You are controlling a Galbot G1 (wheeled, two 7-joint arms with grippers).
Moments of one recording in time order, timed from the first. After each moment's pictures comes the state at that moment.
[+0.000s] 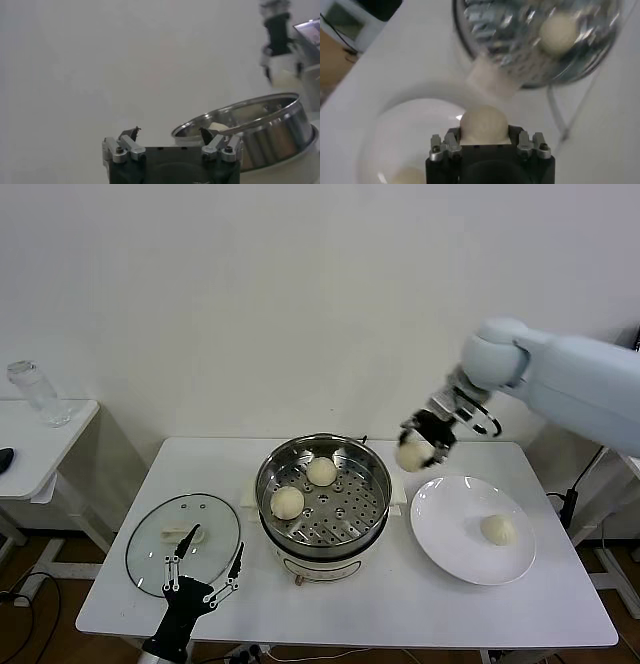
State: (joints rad) left arm 1.74 -1.20 -0.49 -2.03 0.10 -0.43 -0.06; right arm 0.77 0.85 -1.35 1.48 0.19 0.19 -1.17
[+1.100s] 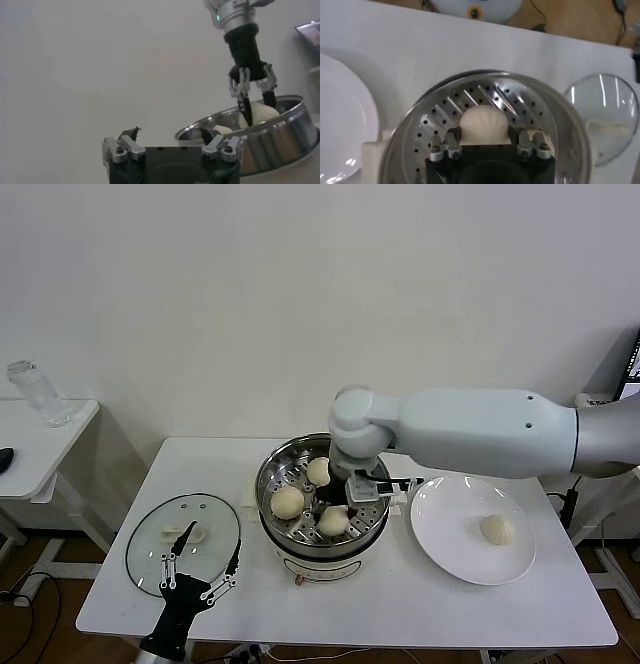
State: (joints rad) left arm 1.74 -1.21 -0.50 -2.04 0.10 -0.43 -0.06; right arm 0.60 1.11 -1.37 1.62 -0.23 0.56 -1.06
